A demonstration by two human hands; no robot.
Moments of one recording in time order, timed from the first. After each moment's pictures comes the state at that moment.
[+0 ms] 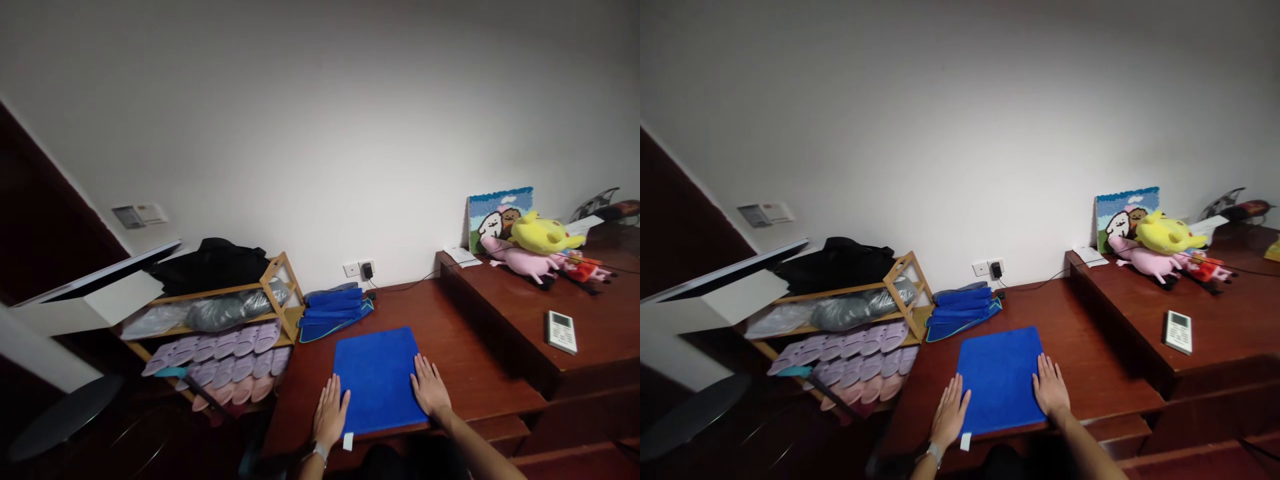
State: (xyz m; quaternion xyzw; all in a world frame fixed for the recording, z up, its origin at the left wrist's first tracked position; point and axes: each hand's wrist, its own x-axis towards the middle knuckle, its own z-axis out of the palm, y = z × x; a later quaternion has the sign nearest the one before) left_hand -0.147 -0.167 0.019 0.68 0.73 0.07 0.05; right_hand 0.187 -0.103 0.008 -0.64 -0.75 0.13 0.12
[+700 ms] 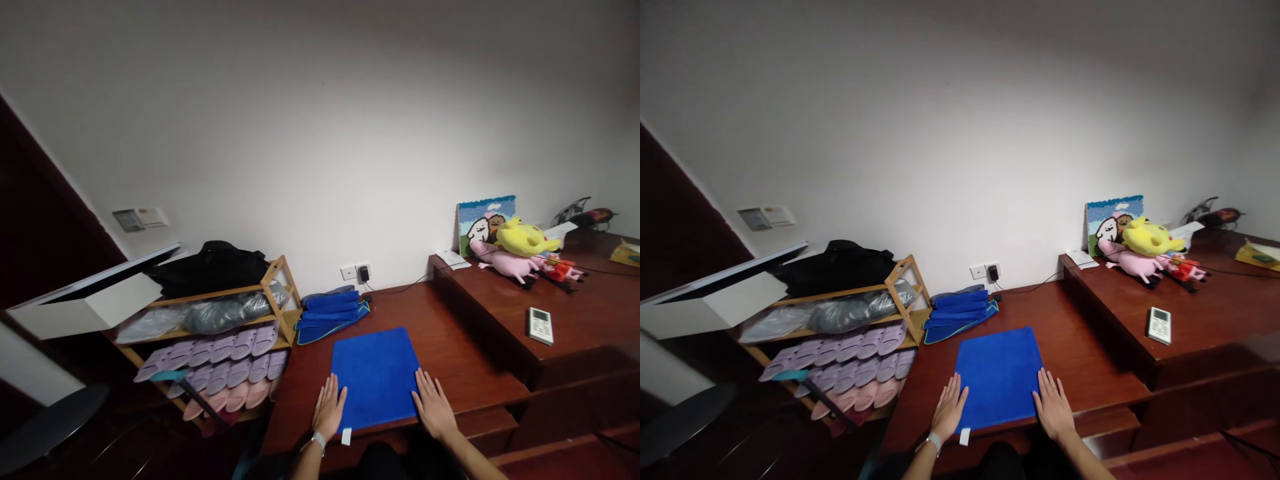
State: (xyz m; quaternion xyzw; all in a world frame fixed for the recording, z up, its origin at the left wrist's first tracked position) left_hand -0.155 -0.165 0.033 0.67 0.74 0.06 0.11; right_hand 0.205 -0.157 -0.003 -0.63 -0.75 0.13 0.15
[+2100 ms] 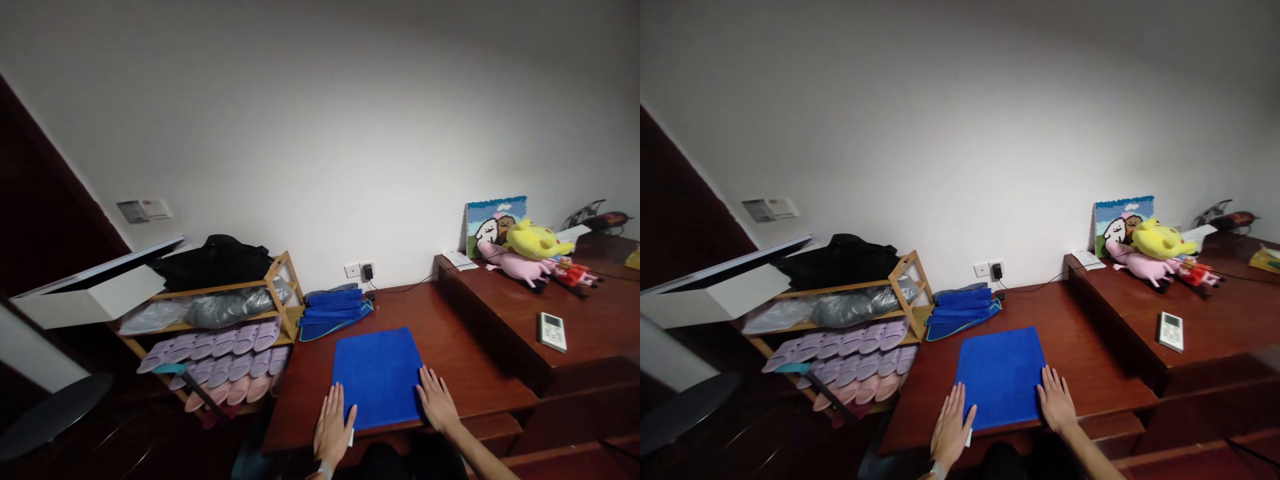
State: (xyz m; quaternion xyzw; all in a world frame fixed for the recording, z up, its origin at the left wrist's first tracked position) left_hand -0.140 -0.206 0.015 0.69 0.71 0.10 0.02; right_hand 0.204 -0.139 -0.001 -0.64 -0.74 0.14 0.12
